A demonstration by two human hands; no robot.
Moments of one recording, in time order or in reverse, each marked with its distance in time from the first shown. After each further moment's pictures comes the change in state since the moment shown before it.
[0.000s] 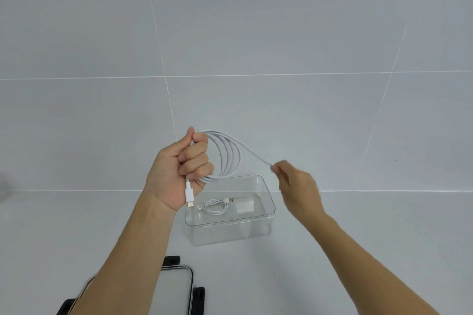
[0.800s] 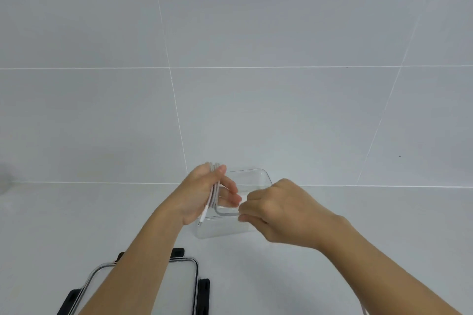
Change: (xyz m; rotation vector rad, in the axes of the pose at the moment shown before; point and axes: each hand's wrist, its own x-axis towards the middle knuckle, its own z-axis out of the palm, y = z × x) left_hand -0.010 -0.038 -0.017 0.886 0.627 -0.037; right_hand -0.035 -0.067 -0.028 -0.351 -0.318 -0.888
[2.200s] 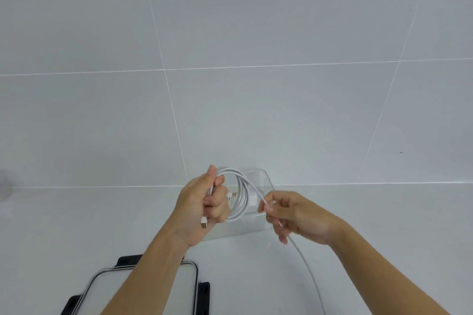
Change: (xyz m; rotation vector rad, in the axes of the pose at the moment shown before) left_hand -0.018 -0.009 0.017 -0.347 -0.002 0.040; right_hand -0.040 0.048 0.051 1.597 -0.208 0.759
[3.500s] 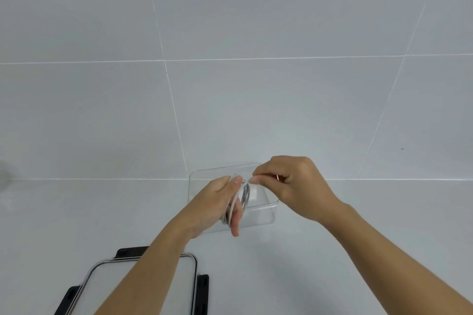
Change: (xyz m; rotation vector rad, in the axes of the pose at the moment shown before) left_hand 0.009 -0.011 -0.002 0.812 -0.100 -0.066; right_hand -0.002 -0.052 0.029 -0.920 0.514 -0.670
